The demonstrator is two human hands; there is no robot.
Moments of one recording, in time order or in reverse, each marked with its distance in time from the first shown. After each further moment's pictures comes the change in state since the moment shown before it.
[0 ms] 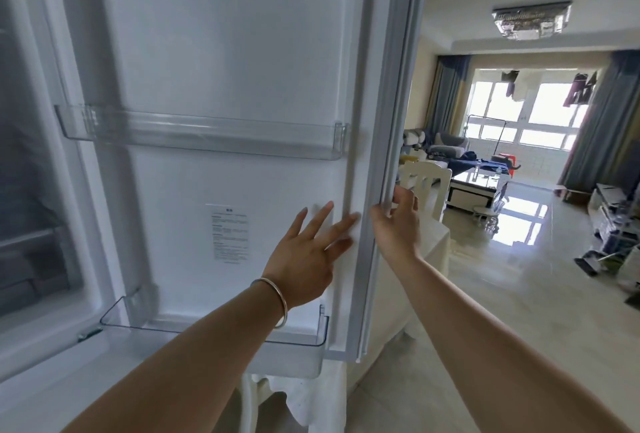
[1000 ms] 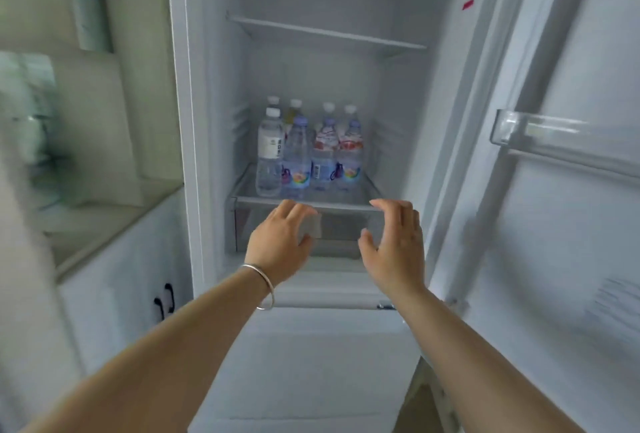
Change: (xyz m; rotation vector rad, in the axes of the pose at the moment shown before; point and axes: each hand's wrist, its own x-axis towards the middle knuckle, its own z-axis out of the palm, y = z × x) left_hand -0.379 -0.248 -0.060 -0.027 0.277 -1.145; right_hand -0.254 -0.201 0.334 0.235 -0.514 -0.818
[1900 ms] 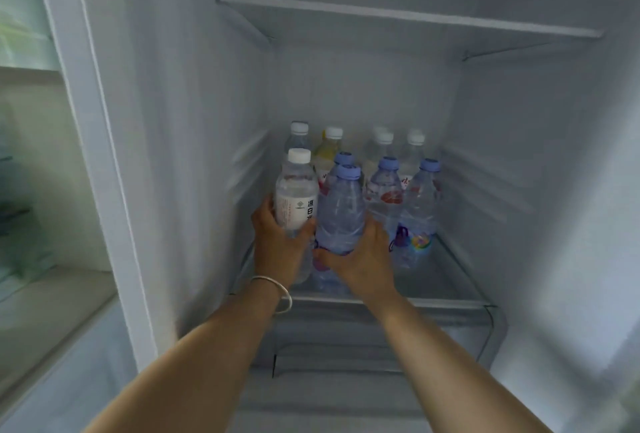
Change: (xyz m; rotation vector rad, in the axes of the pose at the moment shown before) left_hand 0.216 -0.186 0.111 -0.619 0.333 -0.481; right_hand 0.165 0.044 0.260 0.367 -0.271 0.264
